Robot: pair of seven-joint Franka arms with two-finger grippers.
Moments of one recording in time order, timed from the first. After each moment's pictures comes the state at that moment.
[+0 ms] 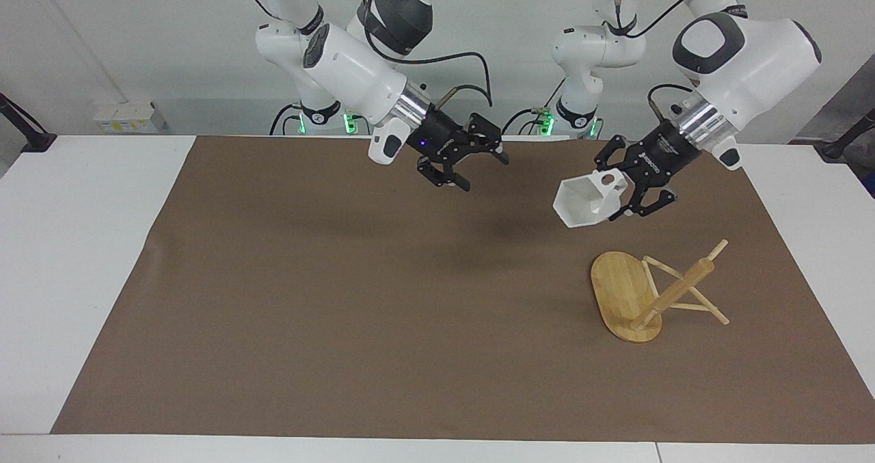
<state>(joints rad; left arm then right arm) -0.05 0.03 -0.07 -1.82 -0.61 2.06 -2.09 0.04 0.16 0.45 -1.73 0.62 2.29 0.14</state>
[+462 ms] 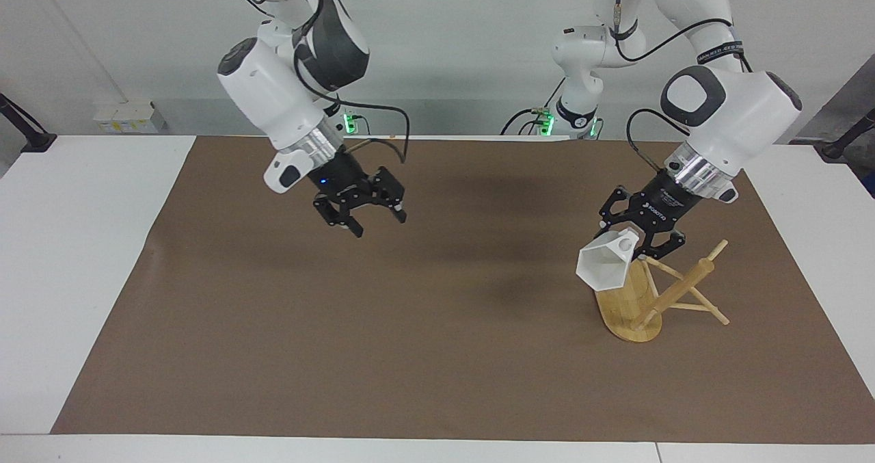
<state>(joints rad) -0.05 0.13 -0.07 -1.83 -0.56 2.21 -2.31 -0.23 0.16 0.44 -1.75 0.38 2.22 0.13</state>
